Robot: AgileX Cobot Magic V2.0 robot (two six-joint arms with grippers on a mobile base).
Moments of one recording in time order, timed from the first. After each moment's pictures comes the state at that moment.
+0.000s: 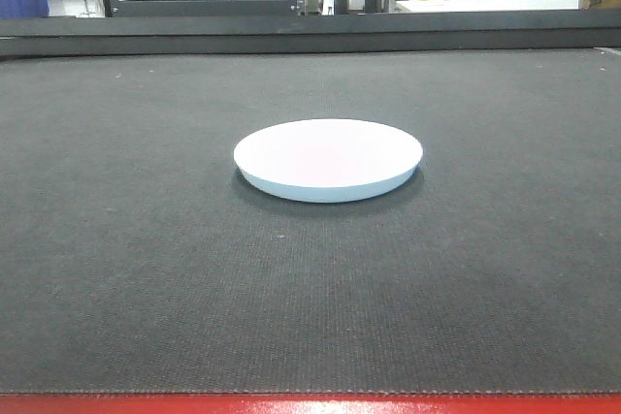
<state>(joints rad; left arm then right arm) -0.07 -0.02 0.03 0.01 0.01 -0.09 -0.01 -0.01 0.03 0.06 0.02 0.02</state>
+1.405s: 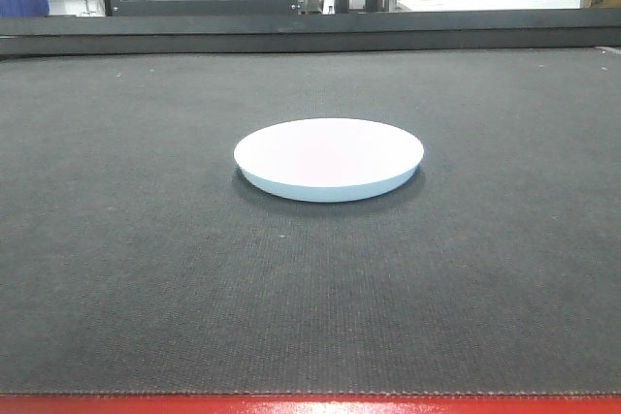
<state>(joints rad) -0.07 -0.02 0.03 0.01 0.01 -0.09 0.01 0.49 -0.51 0.06 0.38 0.02</state>
